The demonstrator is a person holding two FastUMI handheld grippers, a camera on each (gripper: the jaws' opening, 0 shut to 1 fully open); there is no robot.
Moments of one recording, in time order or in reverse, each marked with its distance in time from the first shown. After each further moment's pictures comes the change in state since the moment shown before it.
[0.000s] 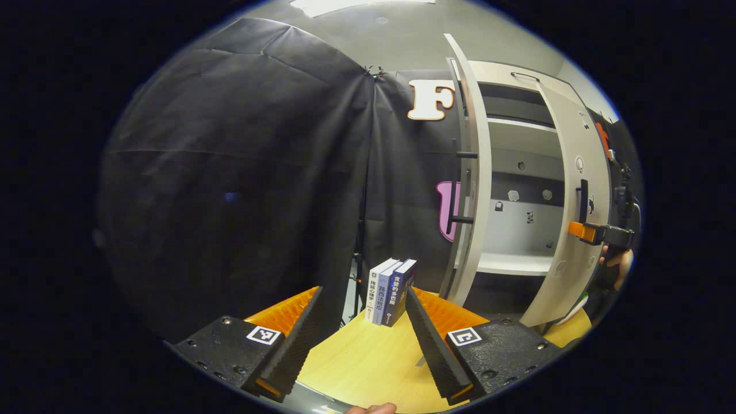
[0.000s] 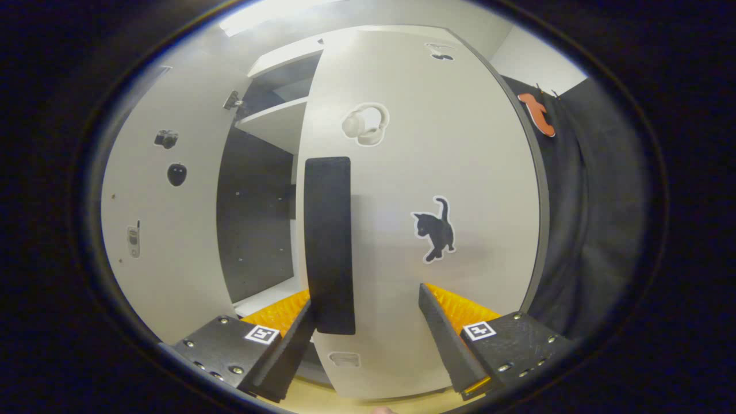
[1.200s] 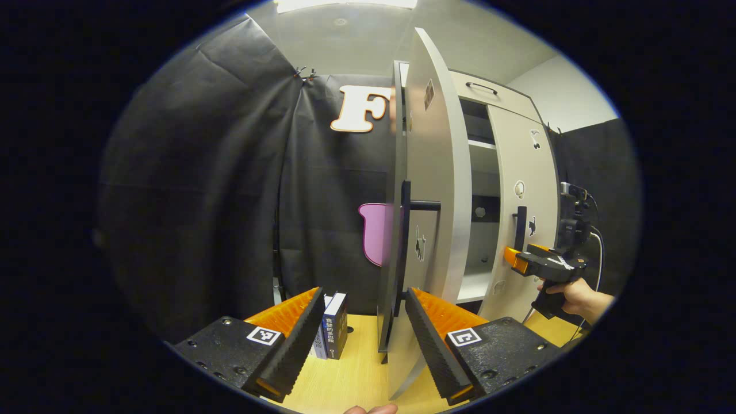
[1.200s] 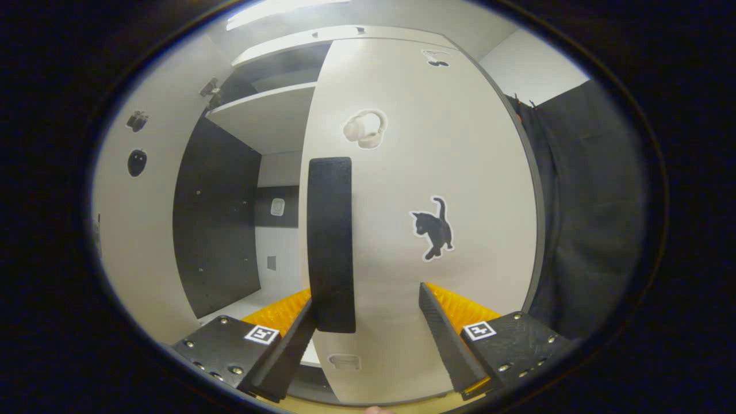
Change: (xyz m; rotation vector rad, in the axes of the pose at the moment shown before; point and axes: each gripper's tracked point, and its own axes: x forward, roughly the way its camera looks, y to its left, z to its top) left arm 0.087 -0.079 0.069 0.038 -0.048 -0.453; right arm 0.008 -0.001 -0.002 0.004 -0.039 -0.169
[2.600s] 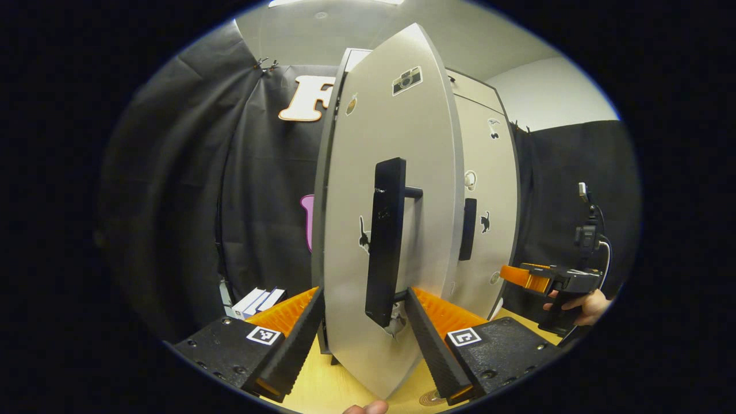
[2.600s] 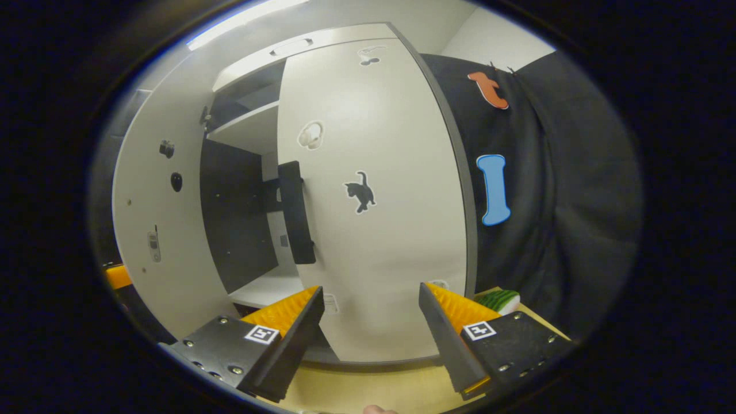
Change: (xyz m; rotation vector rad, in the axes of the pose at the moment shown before) left arm 0.029 -0.119 -0.011 -0.018 0.021 -0.189; right arm -0.105 -0.076 -0.026 0.115 0.174 0.082
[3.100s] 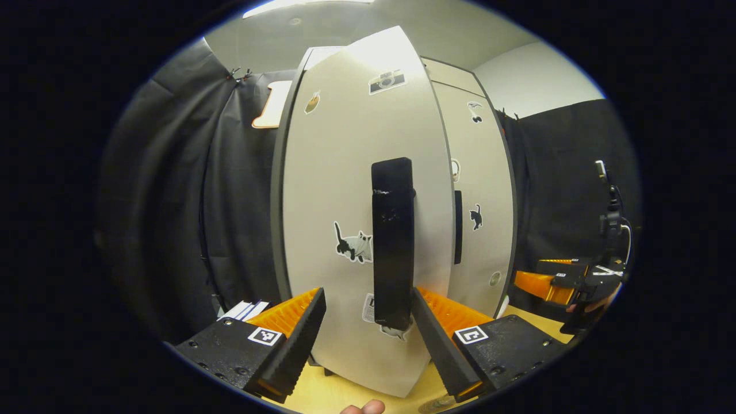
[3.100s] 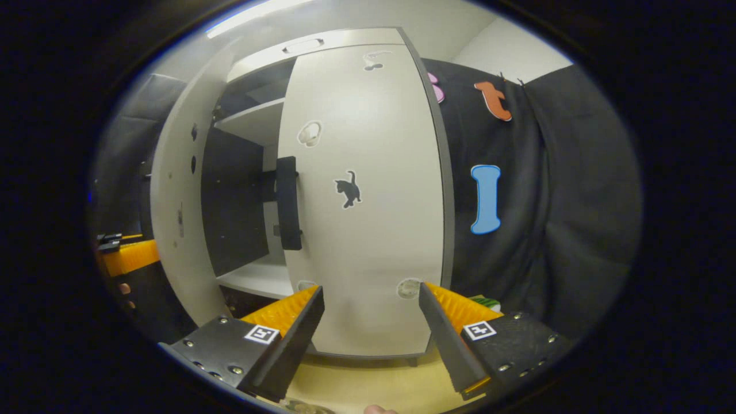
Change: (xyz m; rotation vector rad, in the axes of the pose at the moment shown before) left arm 0.054 -0.049 -0.005 0.065 -0.015 -0.007; right arm -0.022 -0.028 0.004 -0.109 -0.015 -0.023
